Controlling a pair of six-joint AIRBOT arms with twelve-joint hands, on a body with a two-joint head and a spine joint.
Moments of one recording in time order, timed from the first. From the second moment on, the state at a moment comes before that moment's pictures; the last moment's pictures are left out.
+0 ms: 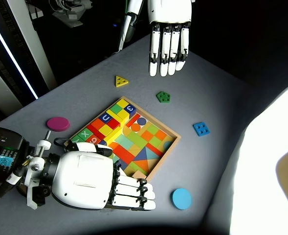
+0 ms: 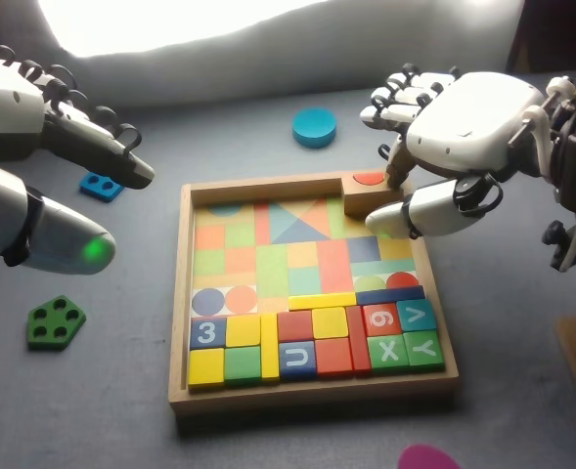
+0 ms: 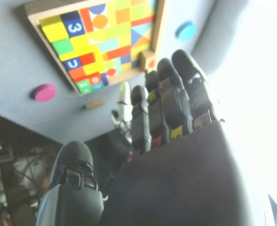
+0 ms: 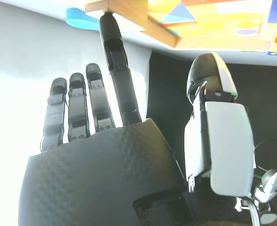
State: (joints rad) left arm -0.21 -0.59 0.86 3.00 -0.86 -1.83; right arm -0.38 -1.27 1.35 0.32 0.20 -1.54
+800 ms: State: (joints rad) left arm -0.21 -0.59 0.86 3.00 -0.86 -1.83; right arm -0.30 -1.14 1.25 0.31 0.17 -1.54
